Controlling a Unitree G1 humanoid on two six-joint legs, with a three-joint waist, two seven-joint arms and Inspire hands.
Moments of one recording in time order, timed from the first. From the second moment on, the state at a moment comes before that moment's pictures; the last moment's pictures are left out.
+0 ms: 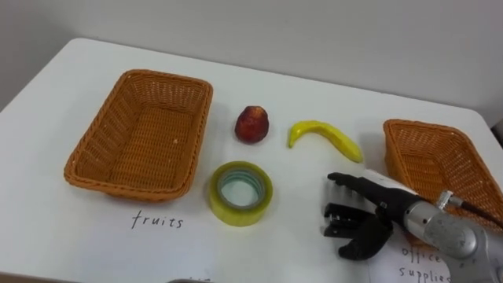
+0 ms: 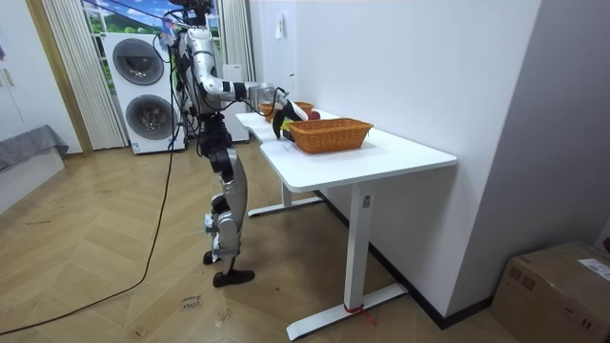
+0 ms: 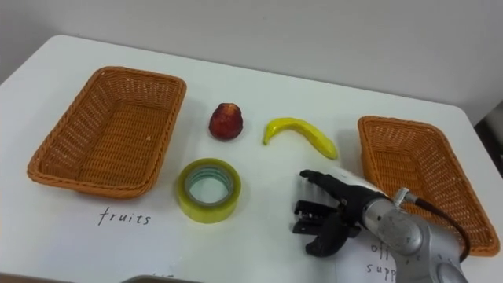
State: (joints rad) left arm 0.24 0.26 0.10 0.93 0.23 0.10 0.18; right arm 0.08 -0.43 0.06 -0.06 -0.68 0.21 0.65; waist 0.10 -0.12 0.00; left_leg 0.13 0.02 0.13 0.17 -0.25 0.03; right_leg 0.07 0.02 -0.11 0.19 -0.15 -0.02
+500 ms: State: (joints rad) left arm 0.24 0.26 0.10 0.93 0.23 0.10 0.17; right arm 0.07 -0.43 0.06 -0.08 -0.73 0.24 0.68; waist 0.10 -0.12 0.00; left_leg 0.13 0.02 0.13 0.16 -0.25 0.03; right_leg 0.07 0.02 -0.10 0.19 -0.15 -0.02
